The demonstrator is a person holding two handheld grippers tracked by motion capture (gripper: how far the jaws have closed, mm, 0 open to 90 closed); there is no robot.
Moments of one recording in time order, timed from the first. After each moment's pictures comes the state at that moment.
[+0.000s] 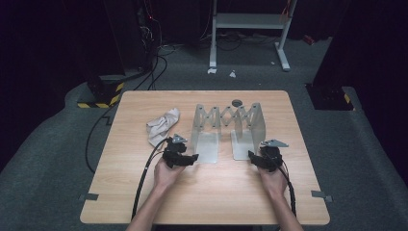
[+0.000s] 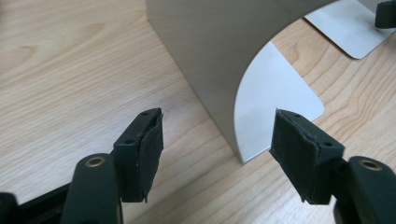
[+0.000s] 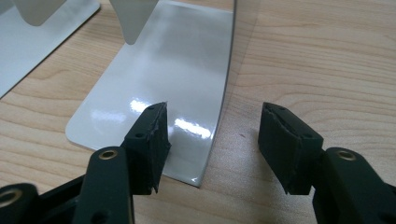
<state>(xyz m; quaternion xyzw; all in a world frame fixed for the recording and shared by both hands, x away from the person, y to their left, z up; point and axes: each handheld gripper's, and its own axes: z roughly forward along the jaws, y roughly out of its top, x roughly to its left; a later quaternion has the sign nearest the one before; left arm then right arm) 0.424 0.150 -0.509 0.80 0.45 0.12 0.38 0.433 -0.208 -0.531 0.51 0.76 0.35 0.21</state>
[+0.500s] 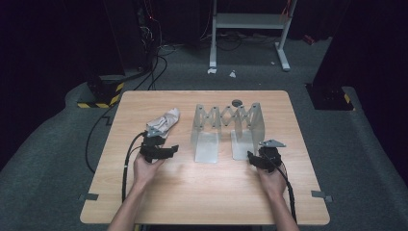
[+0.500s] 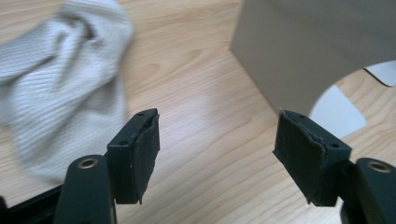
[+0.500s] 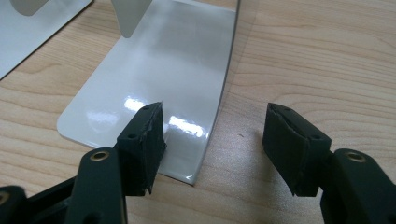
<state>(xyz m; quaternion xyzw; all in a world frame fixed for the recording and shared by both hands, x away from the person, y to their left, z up) 0.422 0.221 -0.481 0.76 0.49 0.16 0.39 0.432 -0.204 -0.531 0.51 0.76 0.34 0.23</state>
